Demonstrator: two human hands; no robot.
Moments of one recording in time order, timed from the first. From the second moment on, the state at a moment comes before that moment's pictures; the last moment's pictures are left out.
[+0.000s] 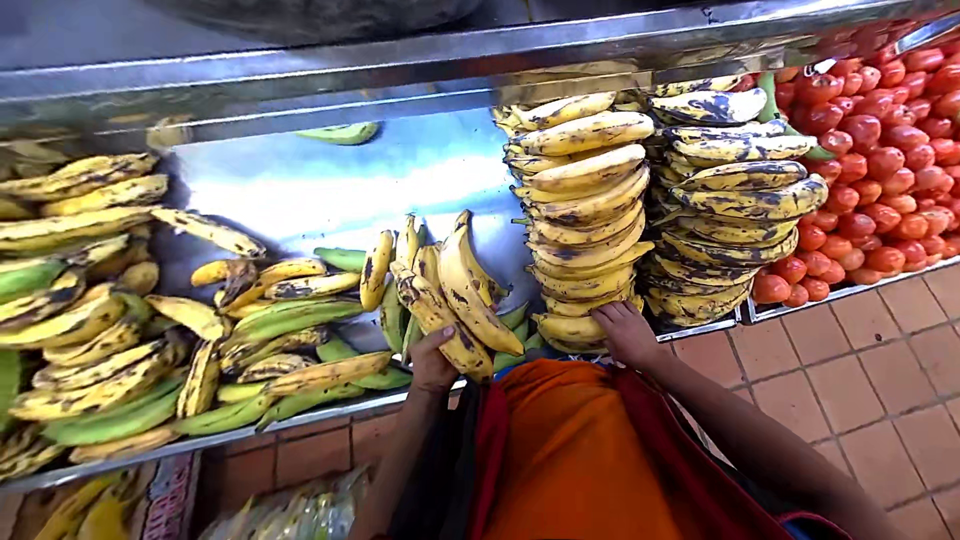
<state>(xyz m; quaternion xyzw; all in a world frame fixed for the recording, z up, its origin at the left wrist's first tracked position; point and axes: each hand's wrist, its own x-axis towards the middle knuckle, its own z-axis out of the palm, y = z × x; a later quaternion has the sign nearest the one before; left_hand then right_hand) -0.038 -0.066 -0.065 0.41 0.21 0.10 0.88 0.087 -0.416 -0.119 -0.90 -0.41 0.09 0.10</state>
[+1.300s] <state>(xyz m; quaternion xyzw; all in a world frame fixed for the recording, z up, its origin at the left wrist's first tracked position) -0.102 -0.074 -0.052 0.49 0.27 0.03 0.83 0.060 -0.413 -0.155 -0.62 0.37 0.39 0.57</state>
